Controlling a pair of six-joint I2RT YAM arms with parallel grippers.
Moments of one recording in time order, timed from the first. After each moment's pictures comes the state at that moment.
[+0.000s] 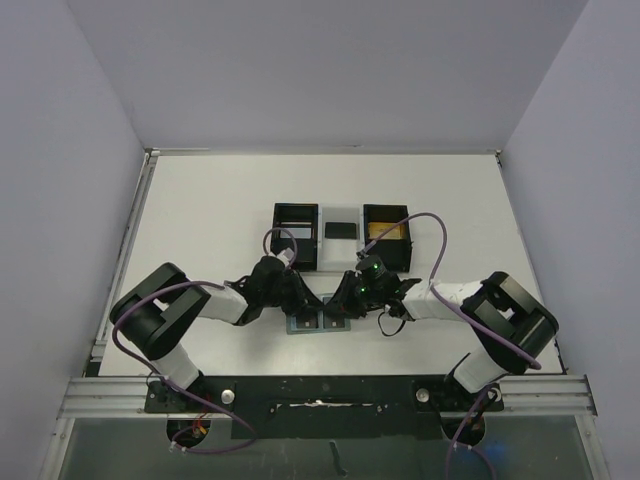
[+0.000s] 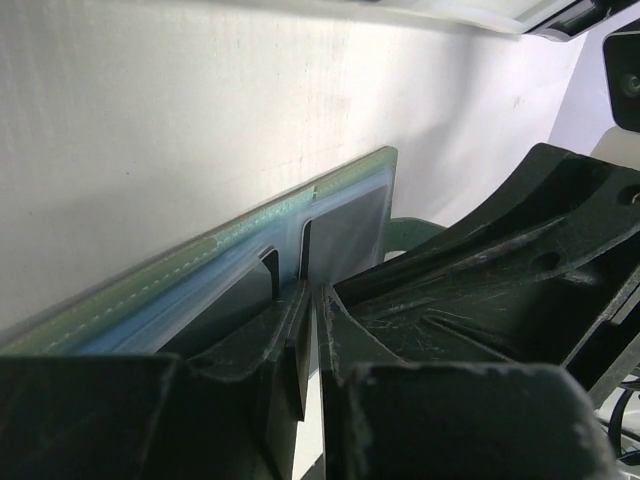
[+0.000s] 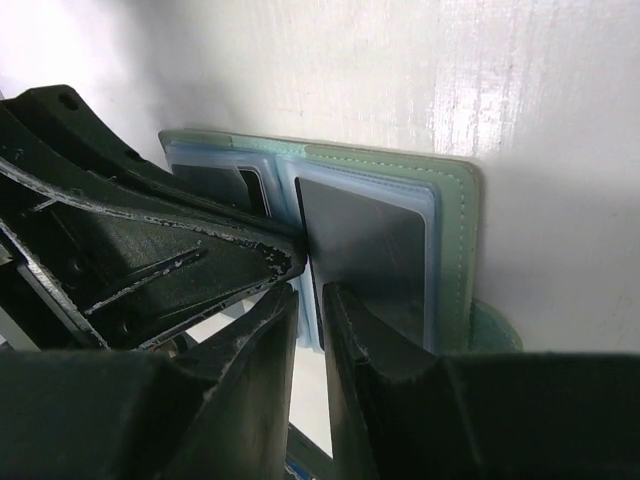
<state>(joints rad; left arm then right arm) -0.70 1.67 0.50 0.49 0.36 -1.14 0.74 1.55 0.58 0.15 -0.26 1.06</state>
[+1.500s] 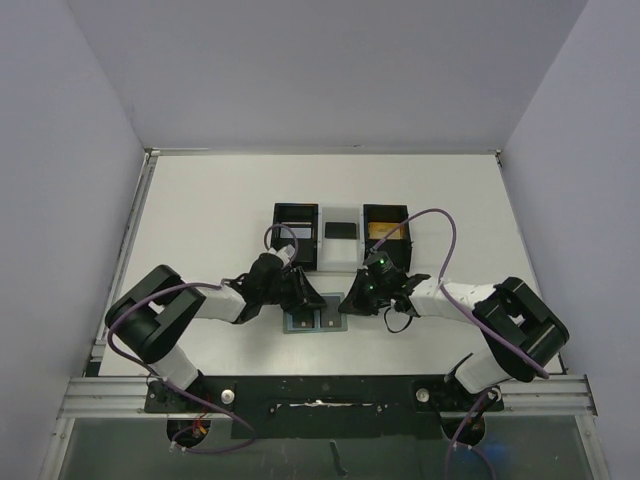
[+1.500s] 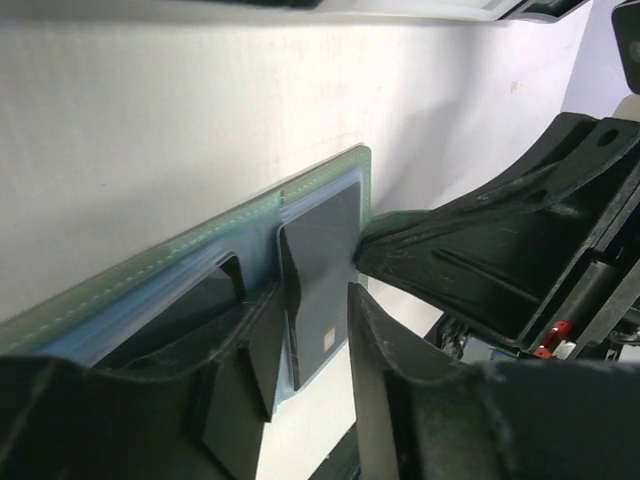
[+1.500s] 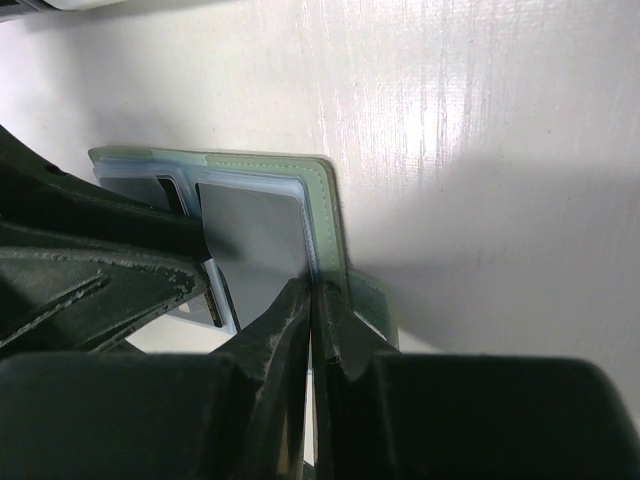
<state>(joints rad) -0.70 1.64 0.52 0.44 0.37 -1.05 0.69 1.51 0.59 -0.03 -0.20 0.99</state>
